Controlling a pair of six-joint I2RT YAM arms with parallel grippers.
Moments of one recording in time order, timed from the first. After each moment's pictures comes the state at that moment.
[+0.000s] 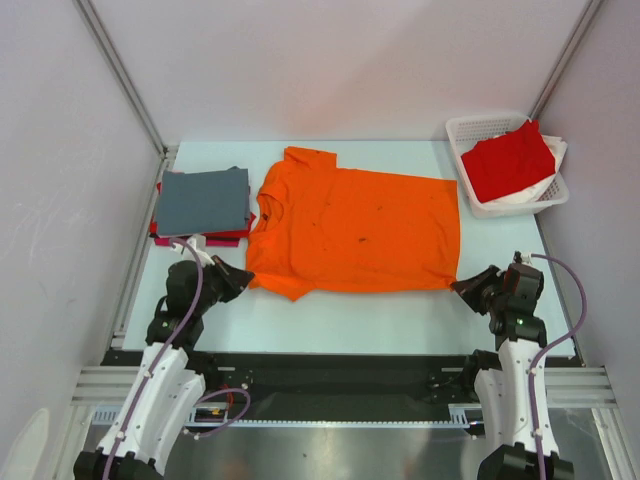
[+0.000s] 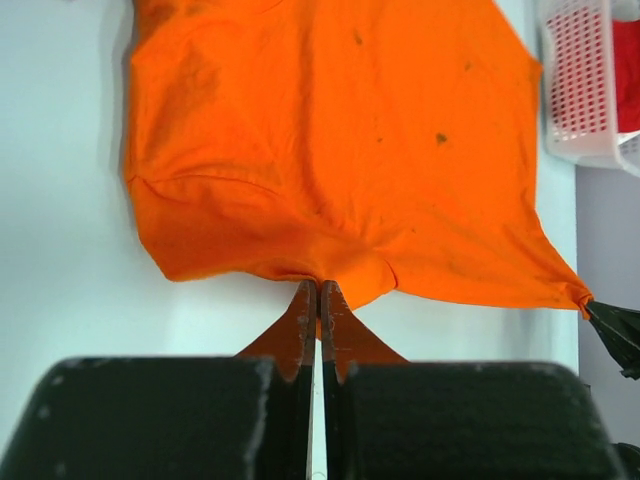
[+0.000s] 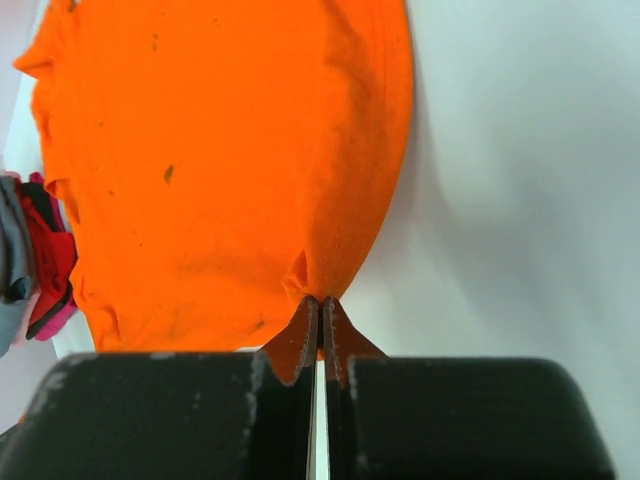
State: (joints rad) left arm -0.12 0.52 0.34 -0.27 0.26 -0.72; right arm -0.25 0.55 0.38 -0.51 -0.34 0.67
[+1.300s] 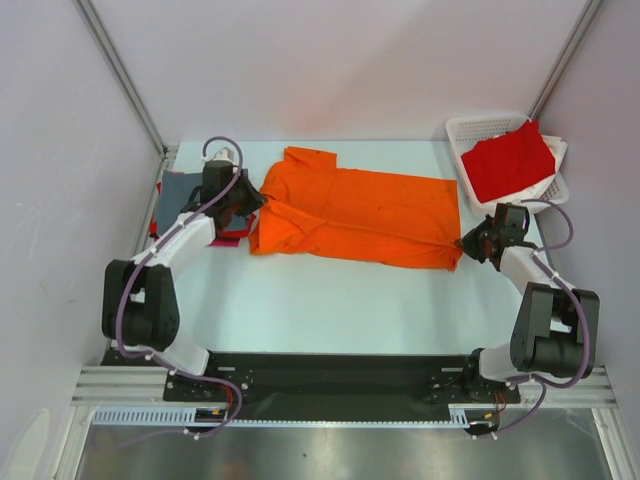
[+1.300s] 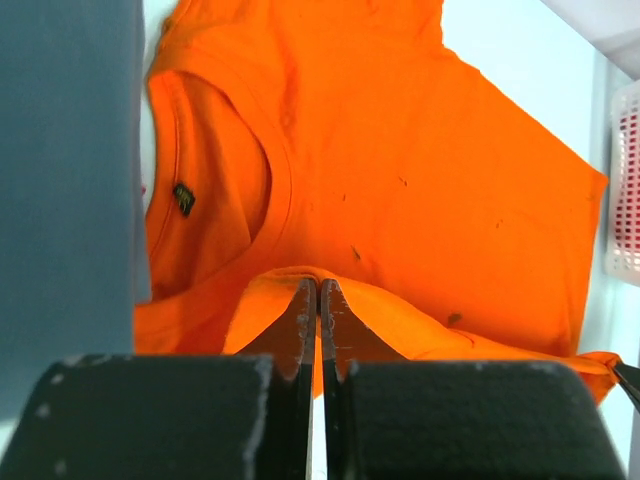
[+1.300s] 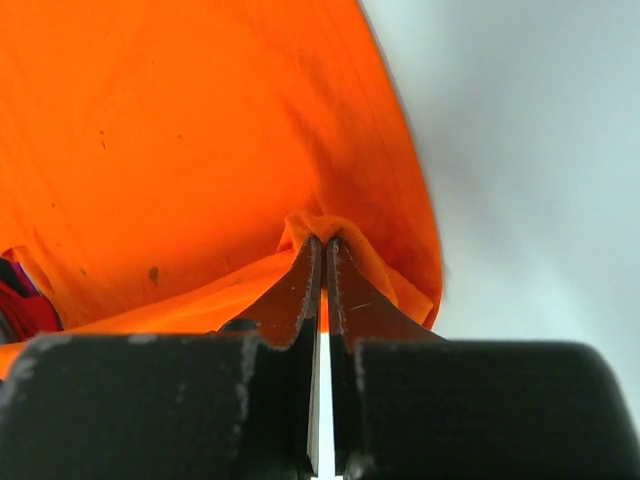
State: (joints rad) left arm -0.17 1.54 1.06 -0.12 0.12 -0.63; right arm -0.18 1.40 0.74 -0.15 -0.17 0.70
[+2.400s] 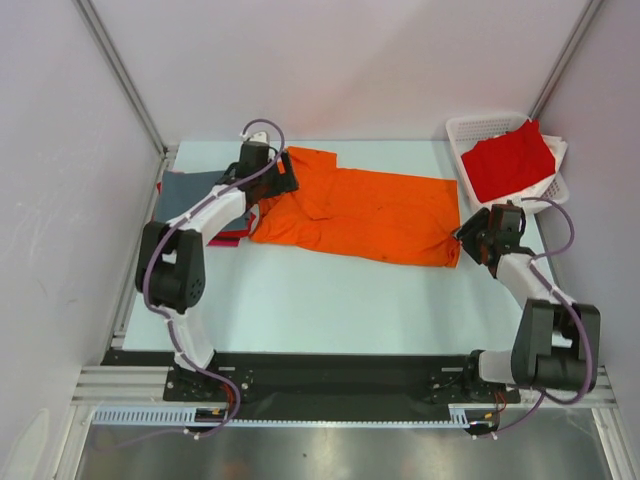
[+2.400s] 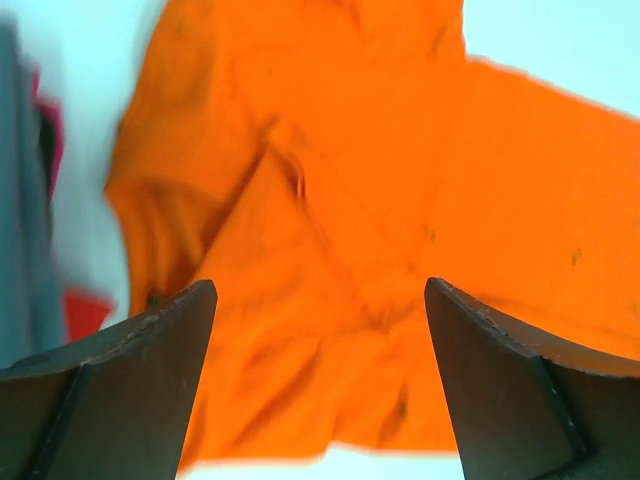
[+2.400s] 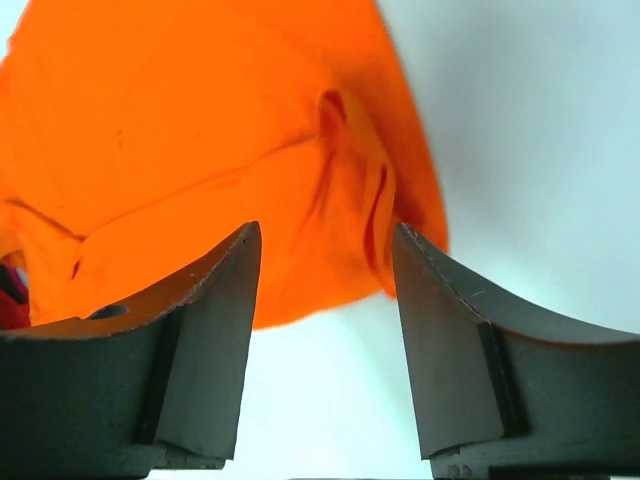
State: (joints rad) left arm -0.29 1.90 1.44 -0.19 -0.03 -0.44; right arm -0.13 1.36 0.72 -0.09 -0.06 0.72
